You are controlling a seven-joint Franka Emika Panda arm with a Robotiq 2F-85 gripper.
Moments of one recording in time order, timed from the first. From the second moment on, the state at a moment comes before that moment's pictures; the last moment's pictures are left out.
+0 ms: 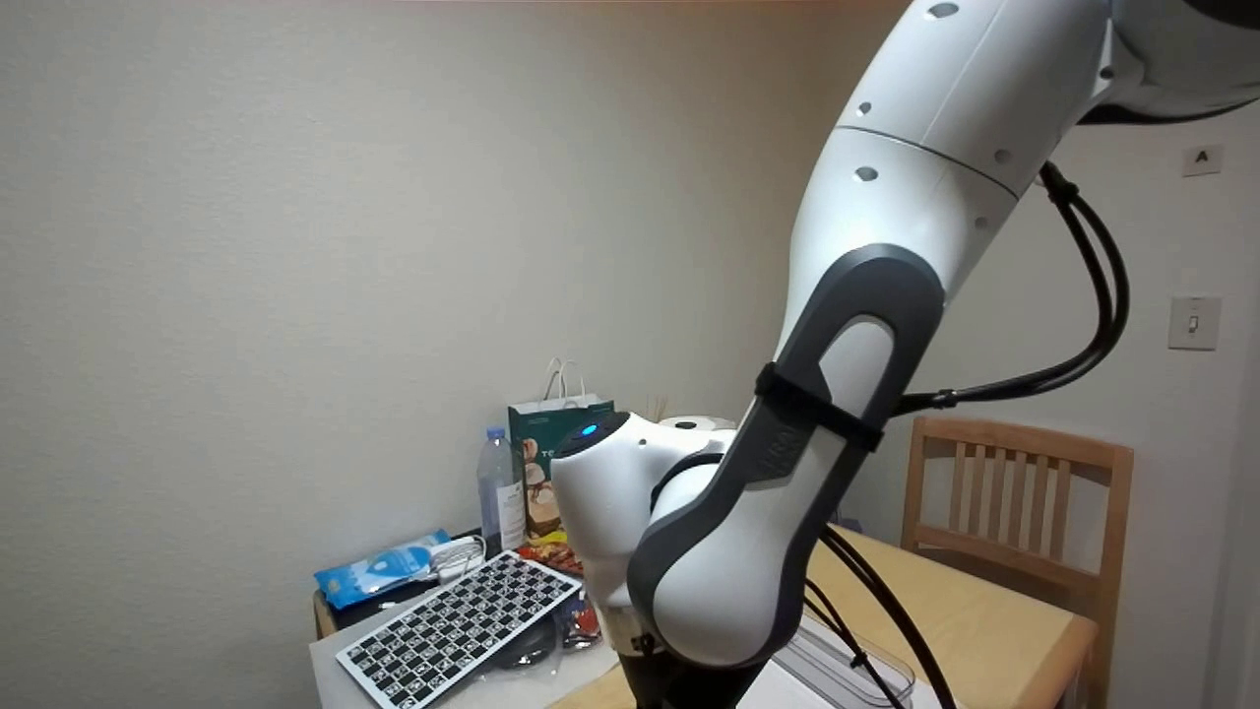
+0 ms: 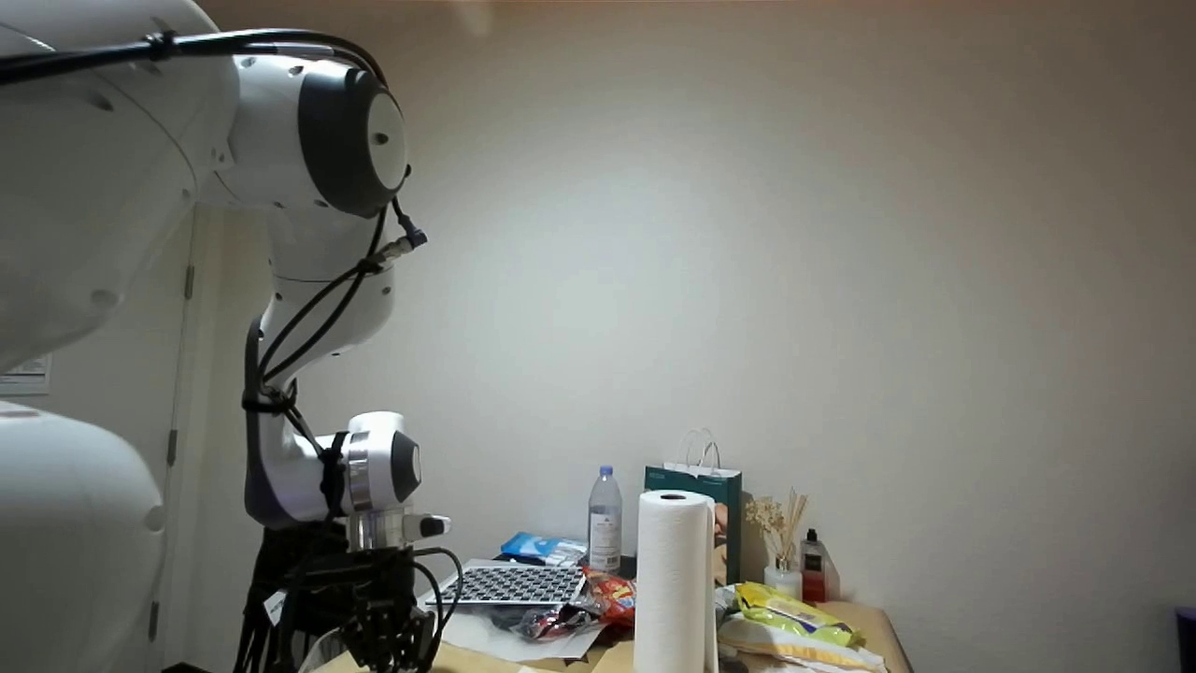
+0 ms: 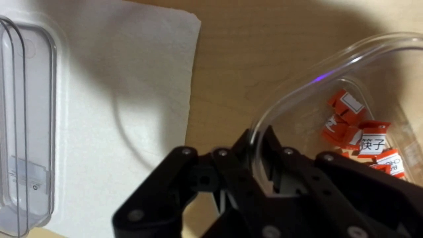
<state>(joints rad) 0.38 0.48 0.04 -2.15 -0.32 2.44 0.57</state>
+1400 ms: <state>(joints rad) 0.40 0.34 -0.14 -2.08 -0.64 2.36 0.58</state>
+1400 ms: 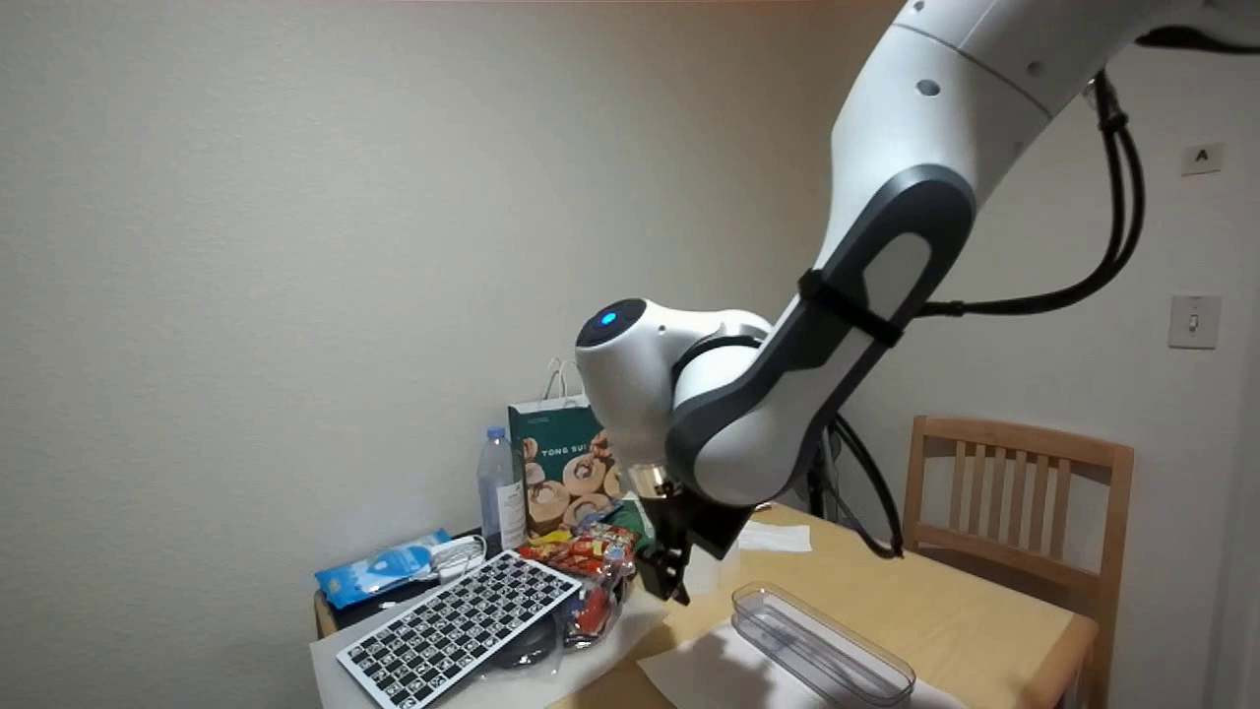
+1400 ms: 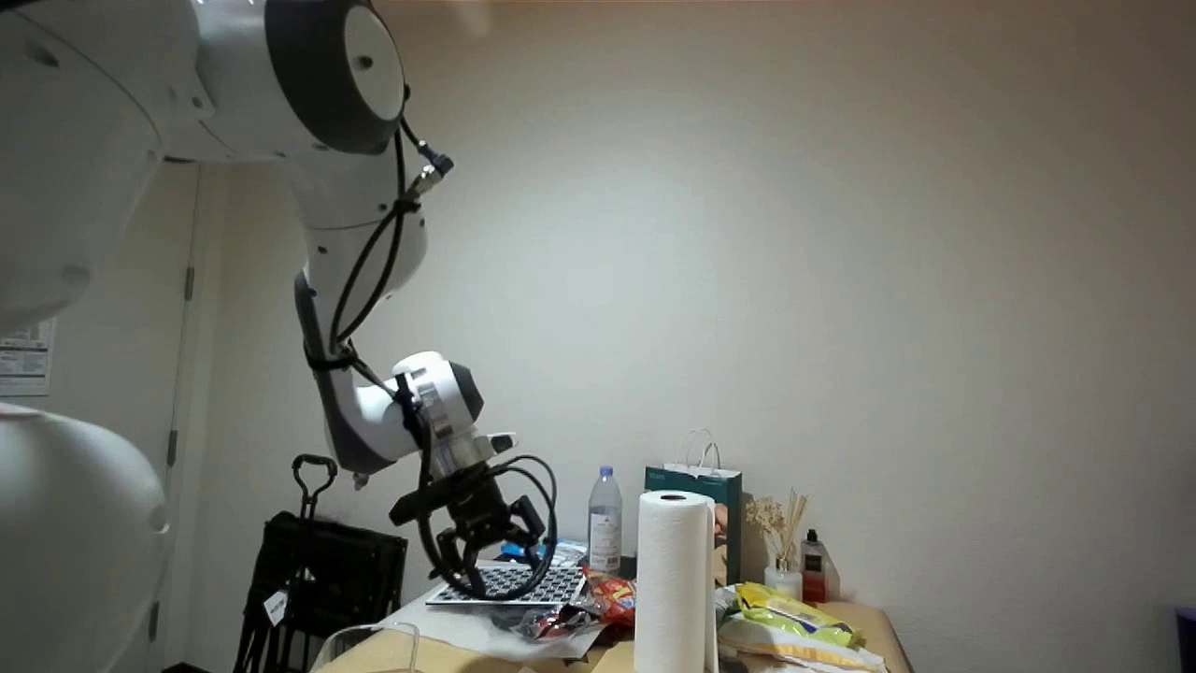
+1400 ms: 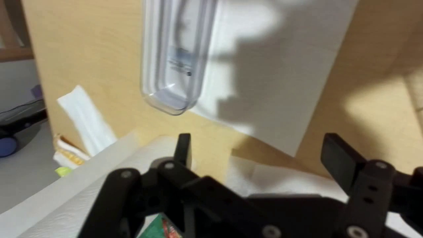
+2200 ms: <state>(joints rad) 0.12 -0.02 -0.14 -2.53 -0.85 2.33 0.76</state>
